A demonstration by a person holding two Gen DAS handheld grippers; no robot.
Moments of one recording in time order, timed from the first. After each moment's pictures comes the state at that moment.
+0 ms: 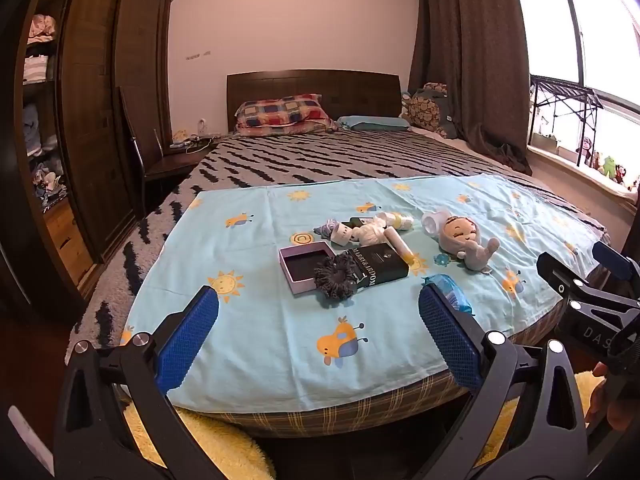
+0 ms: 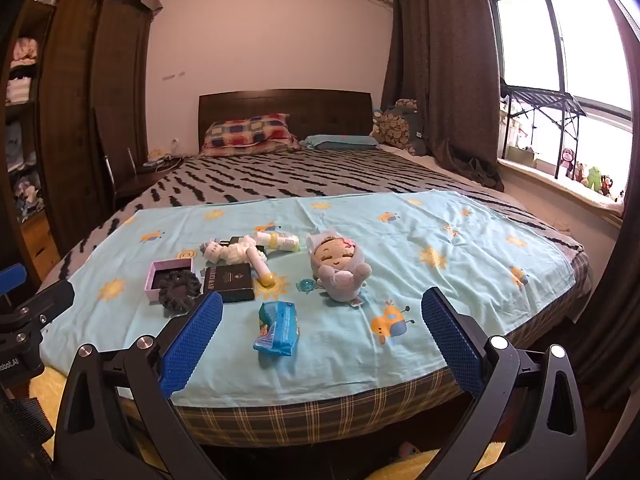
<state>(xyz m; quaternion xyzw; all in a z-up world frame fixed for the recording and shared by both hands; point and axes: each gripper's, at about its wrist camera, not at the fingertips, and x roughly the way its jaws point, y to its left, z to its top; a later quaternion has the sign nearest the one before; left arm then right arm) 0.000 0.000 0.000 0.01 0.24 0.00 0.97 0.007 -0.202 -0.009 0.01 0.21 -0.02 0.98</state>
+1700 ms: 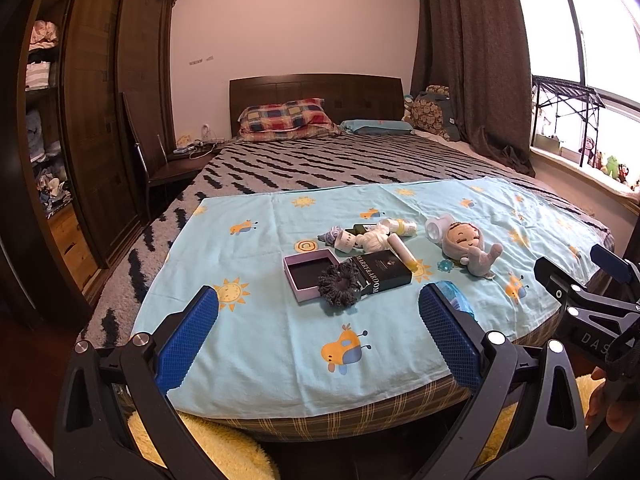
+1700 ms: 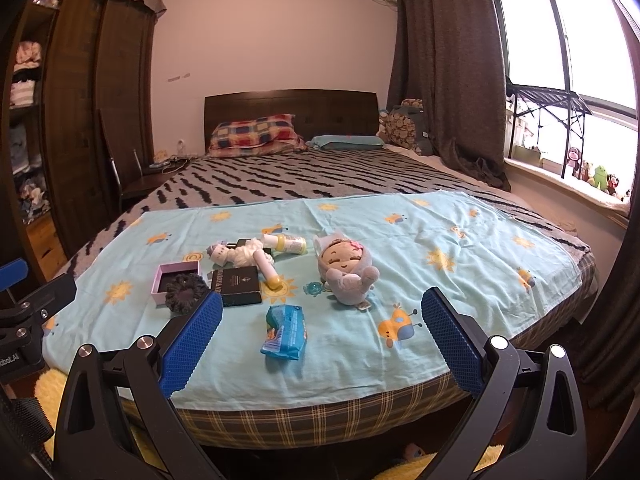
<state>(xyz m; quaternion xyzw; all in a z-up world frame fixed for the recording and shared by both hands) 0.001 0.003 0.009 0.02 0.24 0.01 0.97 0.010 -0.204 -0.008 0.01 0.21 -0.01 0.98</state>
